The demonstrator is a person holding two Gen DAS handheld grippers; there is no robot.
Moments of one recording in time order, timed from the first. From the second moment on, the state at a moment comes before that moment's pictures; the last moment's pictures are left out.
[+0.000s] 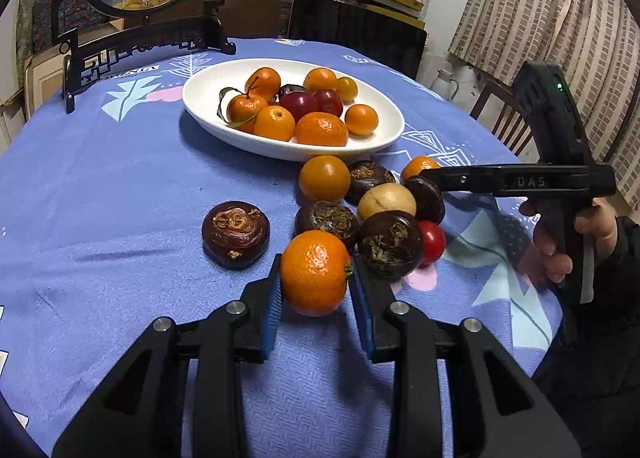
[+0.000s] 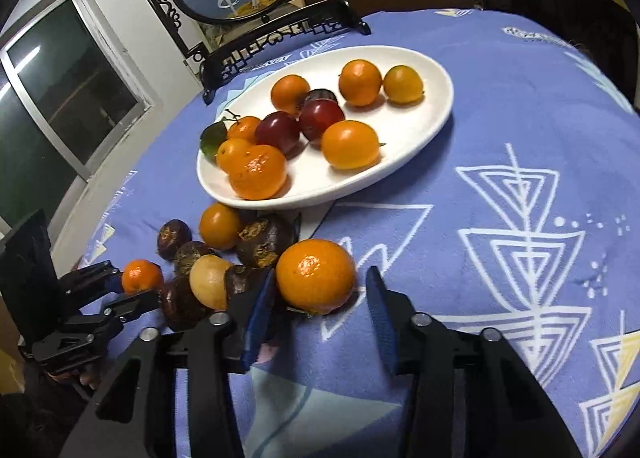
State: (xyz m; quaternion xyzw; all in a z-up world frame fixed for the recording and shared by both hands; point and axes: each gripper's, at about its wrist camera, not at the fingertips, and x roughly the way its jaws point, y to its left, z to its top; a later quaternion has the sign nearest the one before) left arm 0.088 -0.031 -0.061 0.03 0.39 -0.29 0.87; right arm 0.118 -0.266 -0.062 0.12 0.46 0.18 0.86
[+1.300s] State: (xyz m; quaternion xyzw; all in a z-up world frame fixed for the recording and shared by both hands) left arm 0.235 -0.101 -0.001 0.06 0.37 -0.23 0.90; right arm 0.212 -0.295 -0.005 0.14 0.39 0.15 0.90
